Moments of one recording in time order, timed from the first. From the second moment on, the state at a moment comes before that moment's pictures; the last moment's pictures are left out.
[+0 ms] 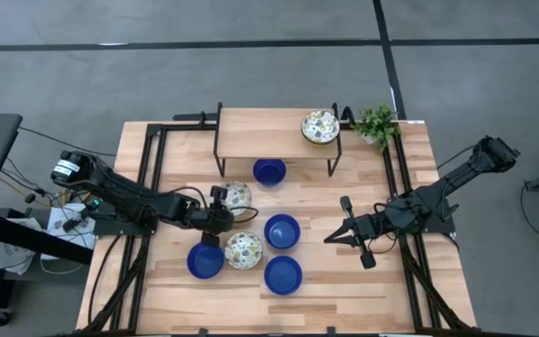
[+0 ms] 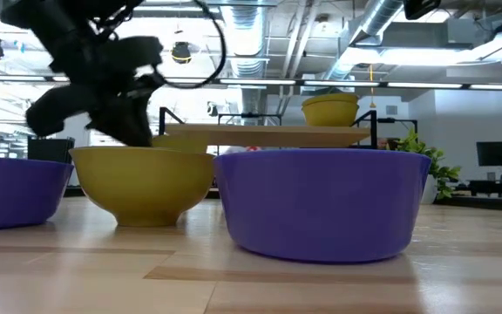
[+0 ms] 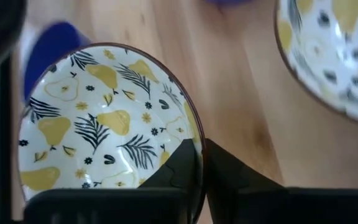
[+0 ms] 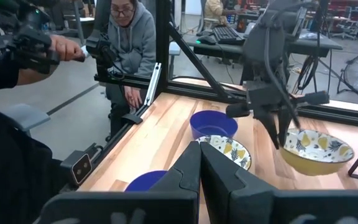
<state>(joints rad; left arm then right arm) -0.30 1.21 0.69 -0.32 -0.48 0.26 0.53 0.94 0.55 0.21 0.21 -0.06</state>
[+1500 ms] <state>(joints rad) -0.32 1.50 0.91 0.11 -0.25 0.45 0.36 1.14 0.62 0.34 0.42 0.10</state>
